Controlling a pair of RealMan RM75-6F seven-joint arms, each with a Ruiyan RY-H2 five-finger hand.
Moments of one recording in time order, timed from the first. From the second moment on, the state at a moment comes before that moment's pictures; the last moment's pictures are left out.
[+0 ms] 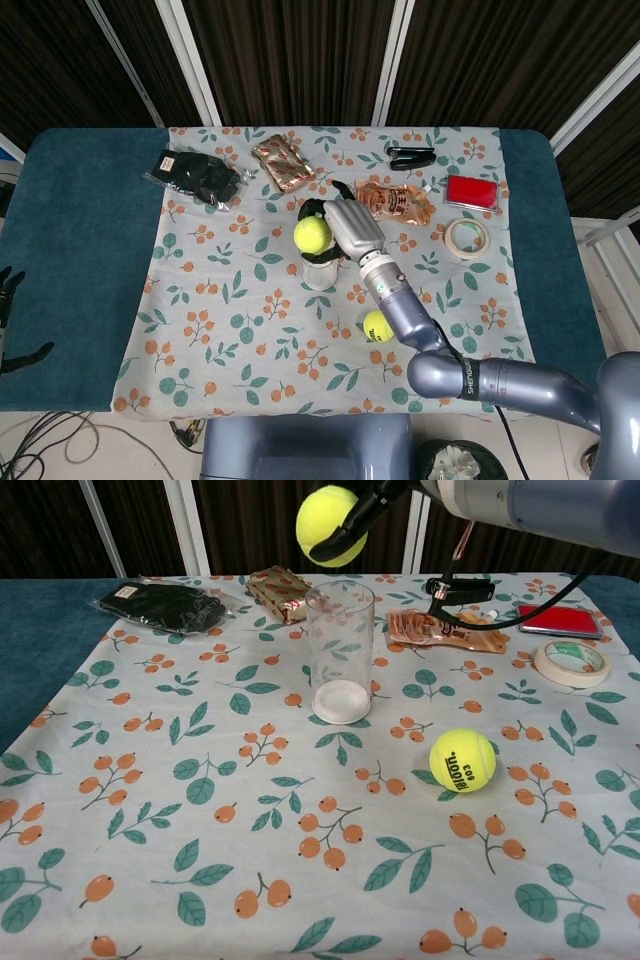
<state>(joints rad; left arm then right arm) -0.05 -1.09 -0.08 -1.67 1.40 1.49 0.06 1.03 -1.50 0.47 -1.63 -0.70 0.92 -0.31</state>
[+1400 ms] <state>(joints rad) -0.06 -1.09 -0.08 -1.67 1.38 1.48 0.07 0.93 -1.25 0.34 -1.75 -0.67 0.93 -0.28</state>
